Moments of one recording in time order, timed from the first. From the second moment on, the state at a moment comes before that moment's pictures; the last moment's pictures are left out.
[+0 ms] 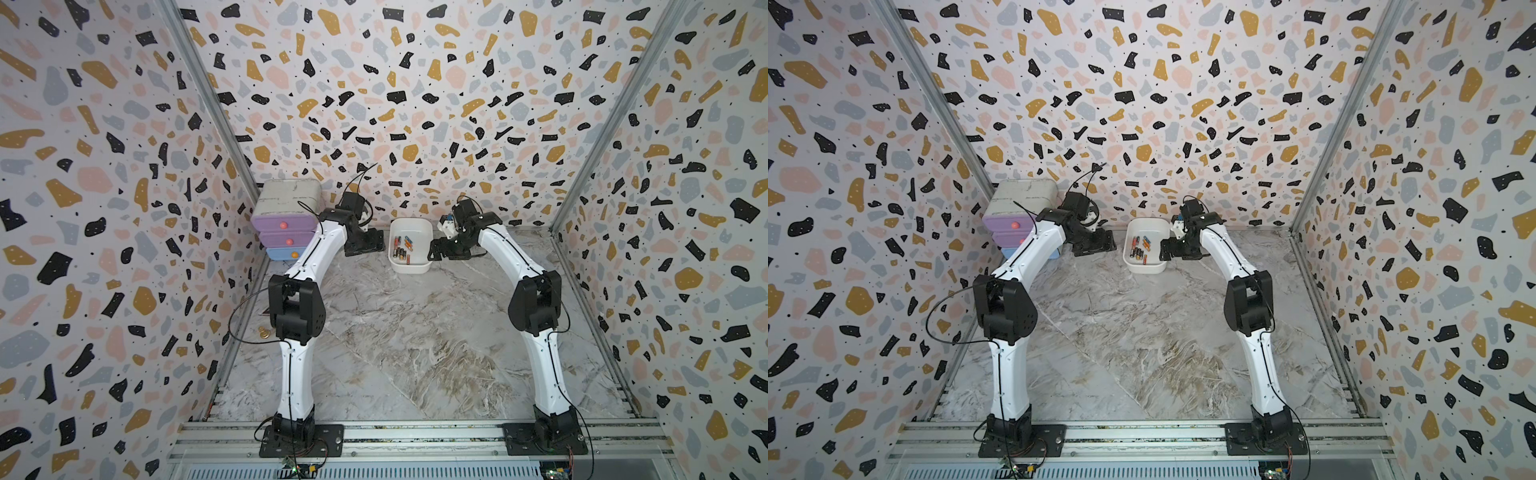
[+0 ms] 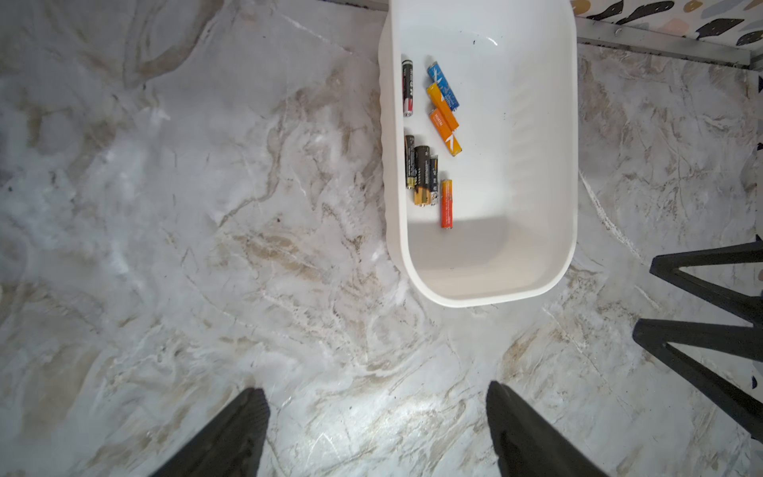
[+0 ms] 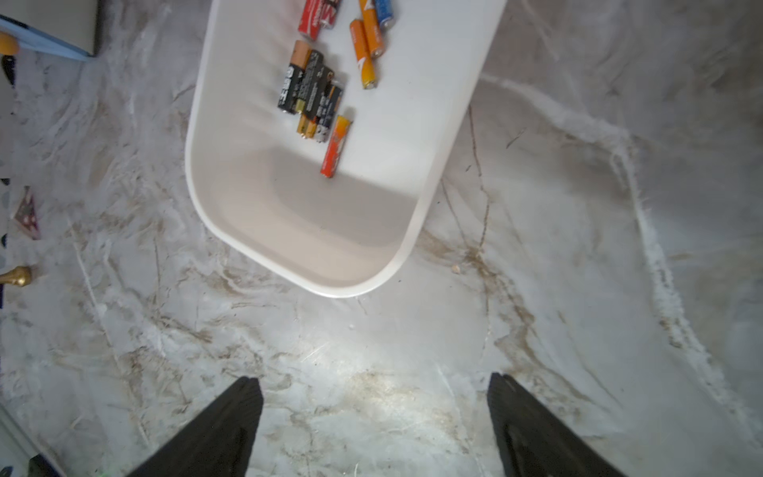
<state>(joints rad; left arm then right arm) -0.25 2.19 2.14 -1.02 0.23 -0.26 0.37 2.39 2.36 -1.09 -0.33 0.13</state>
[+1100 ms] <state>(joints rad) -0.28 2.59 2.50 -1.01 0.36 -0.39 0.38 2.70 2.69 -1.06 -0.28 0.22</state>
